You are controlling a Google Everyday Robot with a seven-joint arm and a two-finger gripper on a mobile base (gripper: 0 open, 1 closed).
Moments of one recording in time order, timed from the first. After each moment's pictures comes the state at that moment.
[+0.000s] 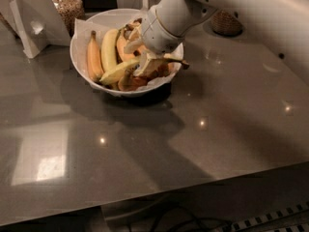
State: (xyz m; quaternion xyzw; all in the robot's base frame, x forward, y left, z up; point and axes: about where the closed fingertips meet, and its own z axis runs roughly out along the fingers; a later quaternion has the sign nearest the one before) arm 0.600 0.036 0.919 -0.82 0.47 0.03 0.33
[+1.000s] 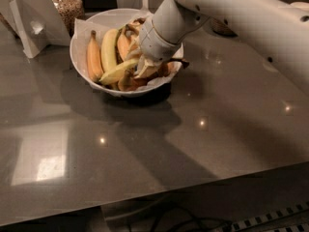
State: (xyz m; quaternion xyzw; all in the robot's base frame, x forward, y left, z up) arm 0.598 0.035 0.894 -0.82 0.48 0.04 0.30
